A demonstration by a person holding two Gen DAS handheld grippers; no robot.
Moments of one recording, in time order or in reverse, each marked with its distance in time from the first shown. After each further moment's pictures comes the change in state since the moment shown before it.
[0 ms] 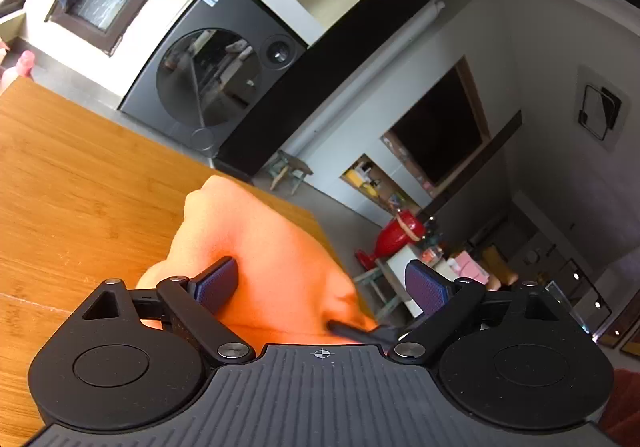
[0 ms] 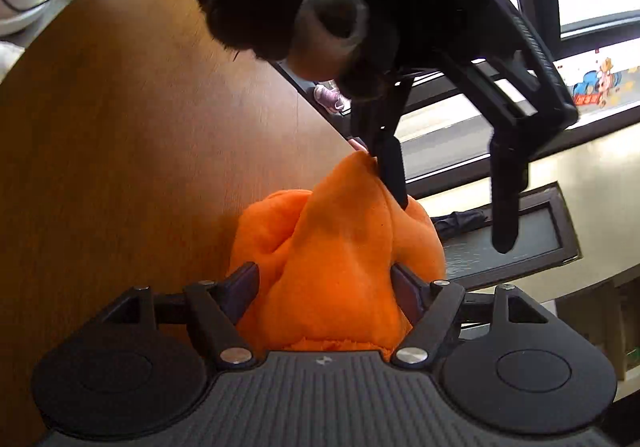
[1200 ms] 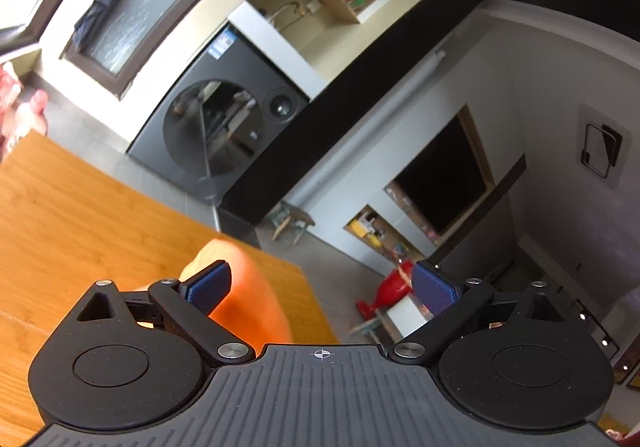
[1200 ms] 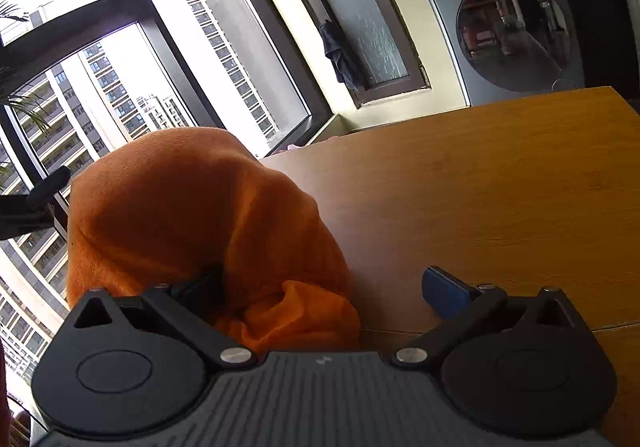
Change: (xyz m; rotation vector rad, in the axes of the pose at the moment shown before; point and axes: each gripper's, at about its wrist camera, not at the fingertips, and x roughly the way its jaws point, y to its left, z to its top) left arm -0.050 -0.051 0.035 0.016 -0.198 0.019; right arm 0.059 -0.073 -0.214 1.543 -0.079 0.119
